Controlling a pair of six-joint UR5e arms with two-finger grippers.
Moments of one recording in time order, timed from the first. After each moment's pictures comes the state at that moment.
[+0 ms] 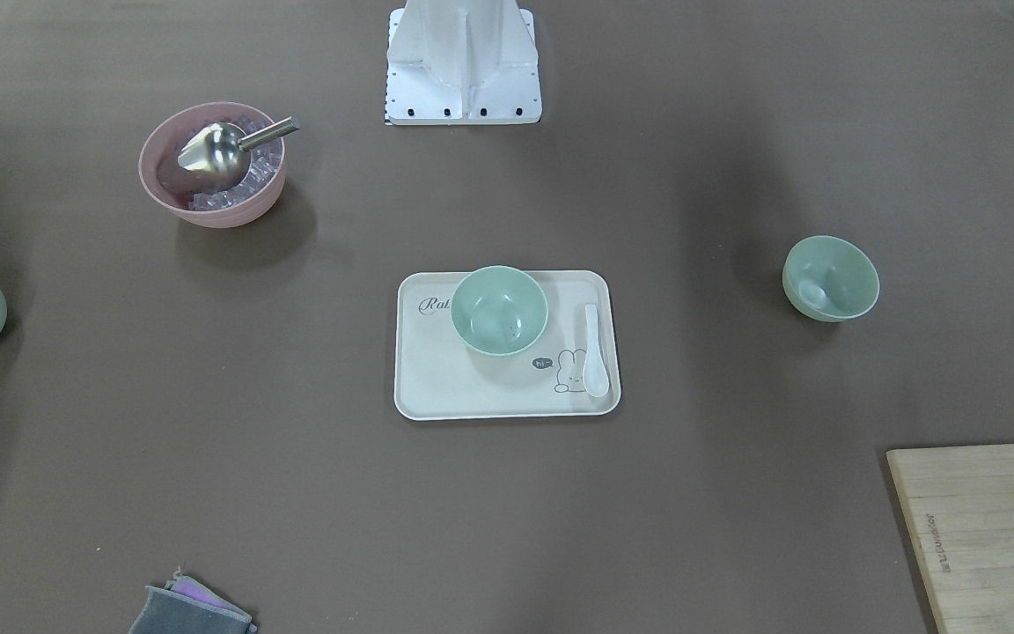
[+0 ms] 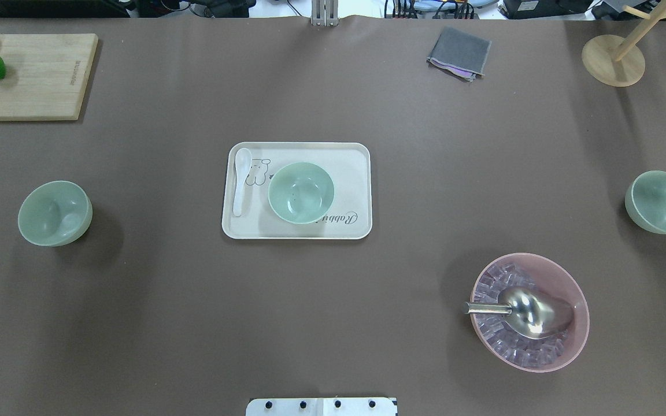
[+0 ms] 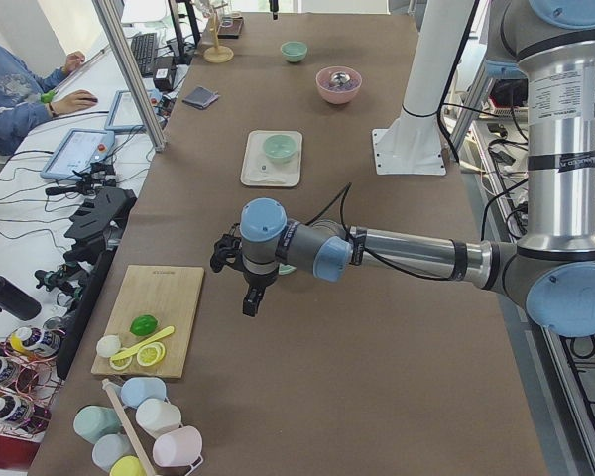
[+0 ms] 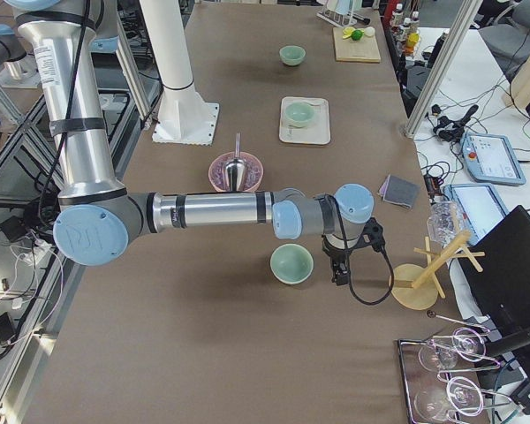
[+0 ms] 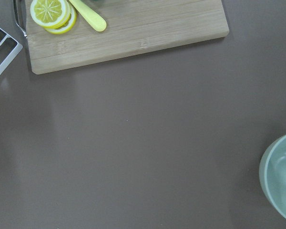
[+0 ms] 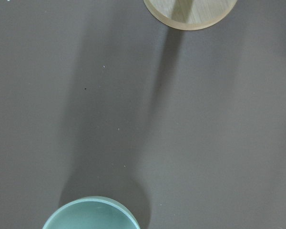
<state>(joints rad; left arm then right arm) -1.44 -1.47 -1.77 -1.79 -2.34 -0.04 1.47 -1.42 1.50 -1.50 2.36 -0.08</state>
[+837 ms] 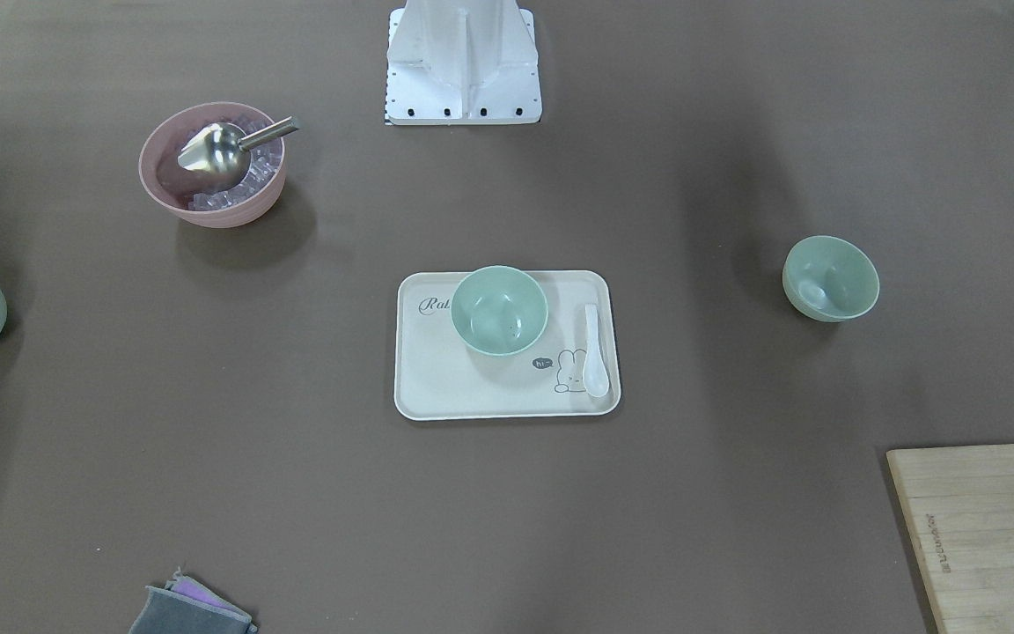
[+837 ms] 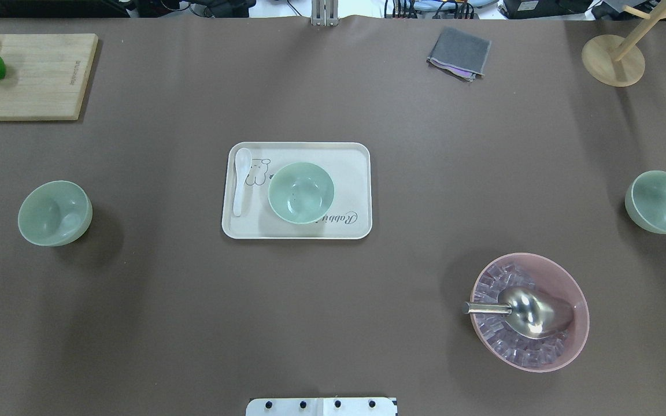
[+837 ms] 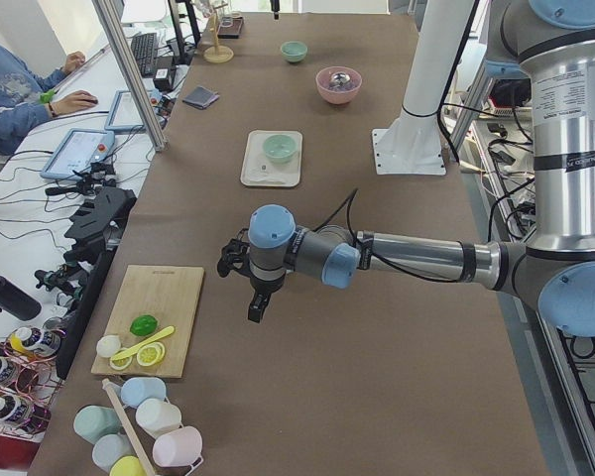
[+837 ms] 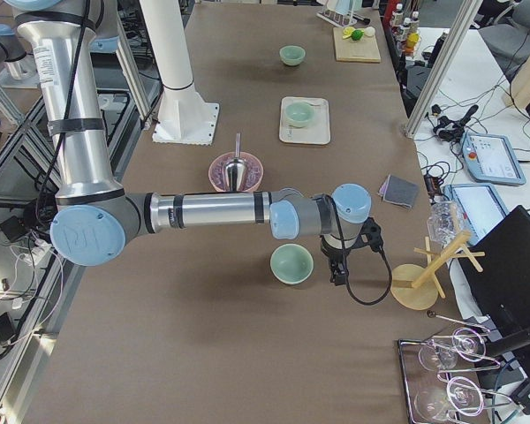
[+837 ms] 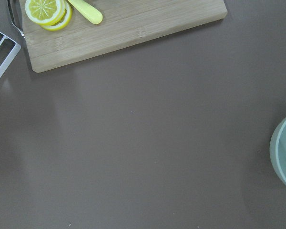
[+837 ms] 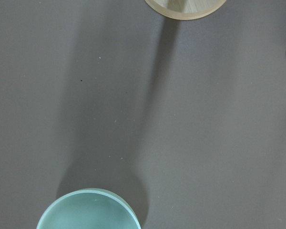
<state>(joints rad) -1.44 -1.43 -1.77 -1.83 -2.33 -0.03 1.47 -1.43 1.51 -1.50 2.36 -0.08</state>
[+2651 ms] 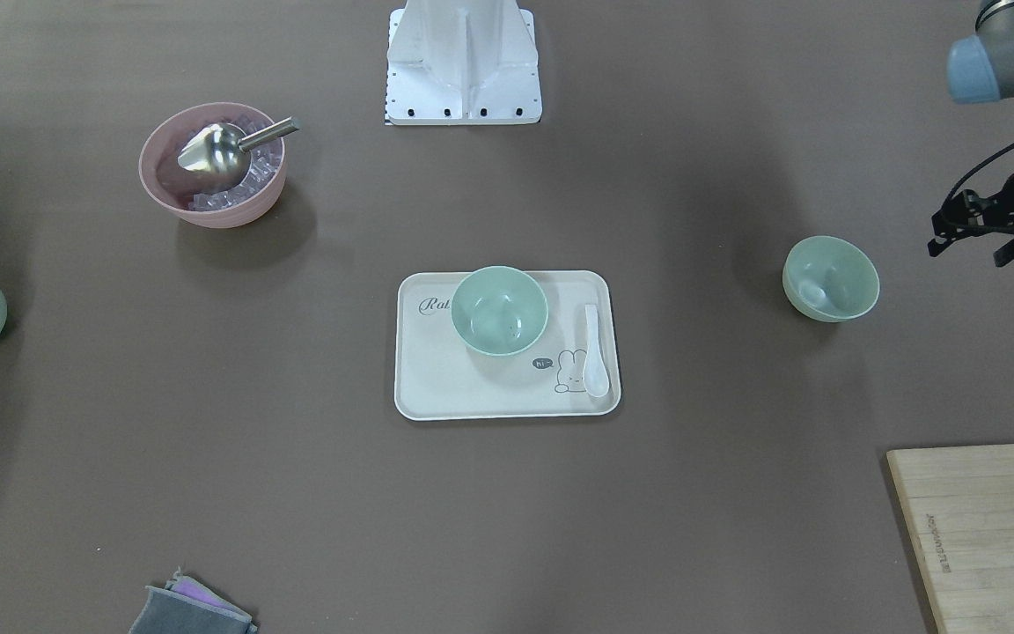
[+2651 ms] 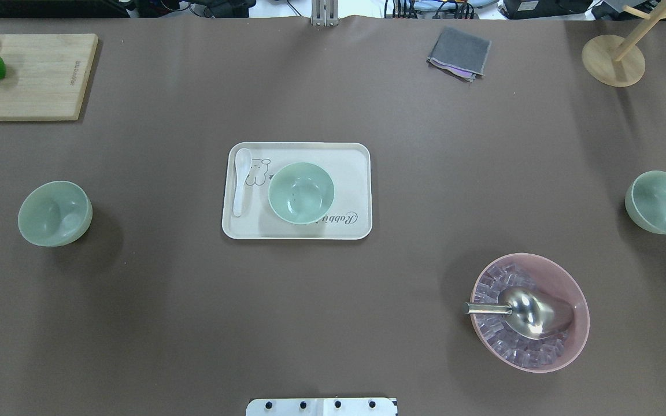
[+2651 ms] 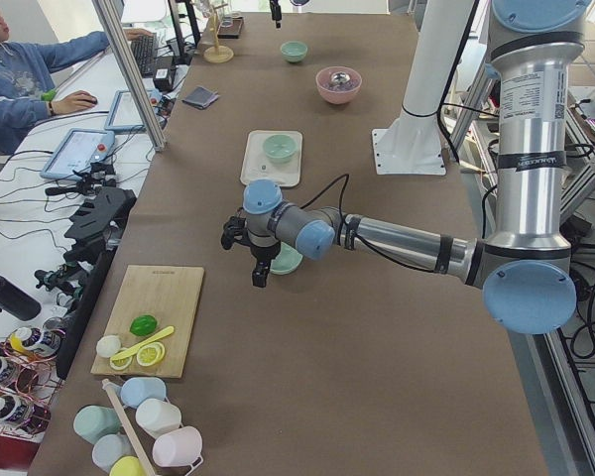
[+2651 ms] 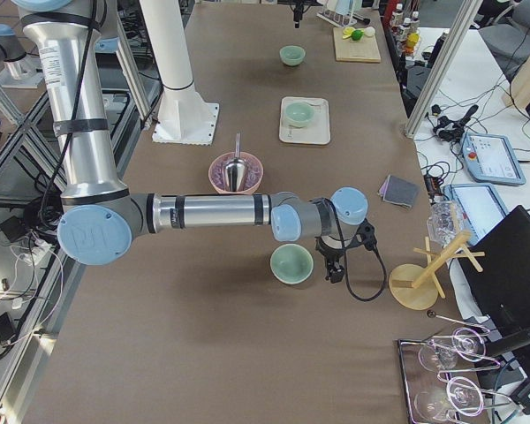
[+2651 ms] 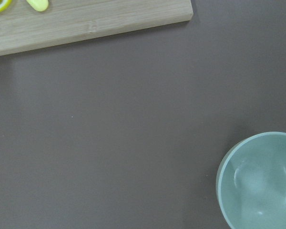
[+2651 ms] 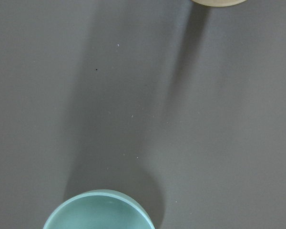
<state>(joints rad) -1.15 -1.52 -1.78 -1.87 -2.26 -0.41 1.40 -1.43 1.47 -1.46 2.37 -0.07</state>
